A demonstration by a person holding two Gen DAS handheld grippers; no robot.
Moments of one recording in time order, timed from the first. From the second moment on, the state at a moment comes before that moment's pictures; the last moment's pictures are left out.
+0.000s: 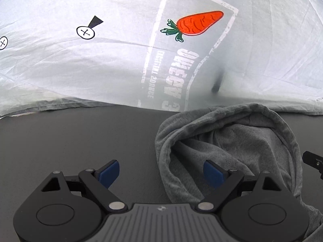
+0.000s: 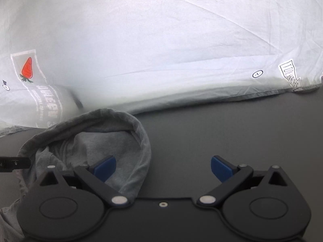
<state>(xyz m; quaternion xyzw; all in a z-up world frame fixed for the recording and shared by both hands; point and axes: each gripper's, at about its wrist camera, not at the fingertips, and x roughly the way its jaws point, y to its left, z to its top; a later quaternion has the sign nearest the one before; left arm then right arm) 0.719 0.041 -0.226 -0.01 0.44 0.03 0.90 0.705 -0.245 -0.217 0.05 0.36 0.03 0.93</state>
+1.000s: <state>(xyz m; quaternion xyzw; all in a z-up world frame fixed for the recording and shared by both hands) 0.649 0.059 -0.092 0.02 0.31 0.12 0.94 0.651 -0.240 -0.110 -0.15 0.21 -0.07 0.96</state>
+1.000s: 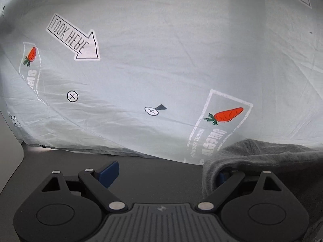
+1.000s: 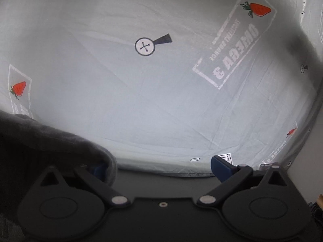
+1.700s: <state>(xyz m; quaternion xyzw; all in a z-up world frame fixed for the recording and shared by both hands) 0.505 0.051 -0.030 0.02 0.23 0.13 0.96 0.495 -0.244 -0.041 -0.14 0.13 -0.11 0.97</state>
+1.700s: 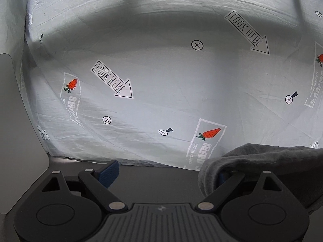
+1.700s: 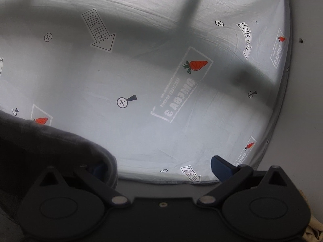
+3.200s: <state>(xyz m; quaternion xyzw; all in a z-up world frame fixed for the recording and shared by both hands) 0.471 0.045 -0.185 0.09 0.42 0.05 0.90 0.469 -0.253 -0.181 -0.06 0.36 0.01 0.93</state>
